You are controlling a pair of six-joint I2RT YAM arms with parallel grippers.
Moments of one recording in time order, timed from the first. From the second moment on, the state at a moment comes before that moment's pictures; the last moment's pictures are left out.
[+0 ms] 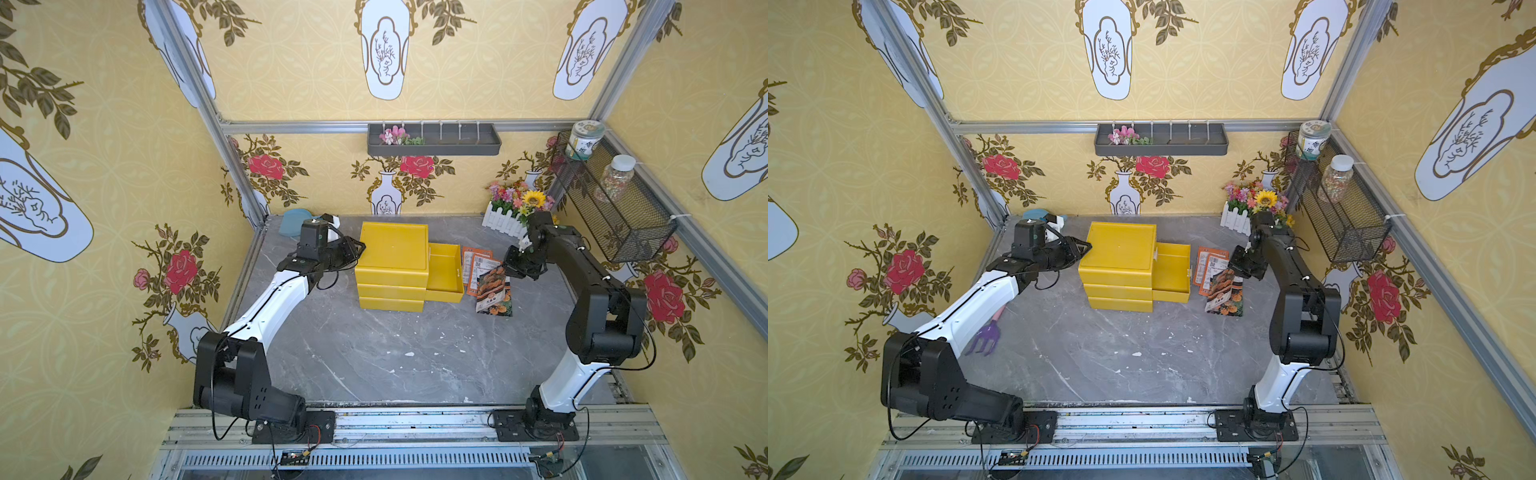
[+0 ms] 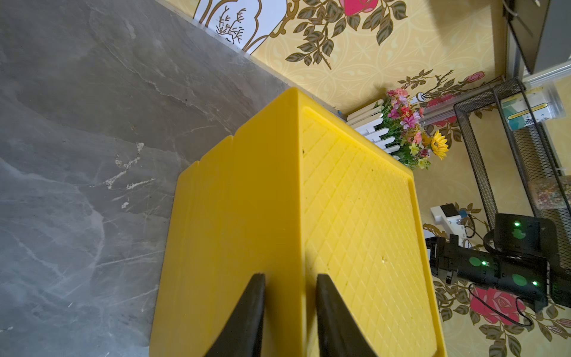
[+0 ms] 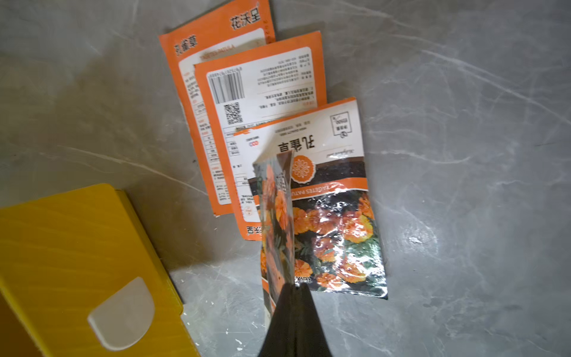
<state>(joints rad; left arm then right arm) -0.23 1.47 1.13 -0.28 0.41 -0.67 -0.10 1.79 1.48 -1.00 -0.19 0.39</state>
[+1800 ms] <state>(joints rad) -0.23 1.47 1.18 -0.40 0.38 -0.66 0.31 1.93 1.61 -0.86 -0.35 0.60</state>
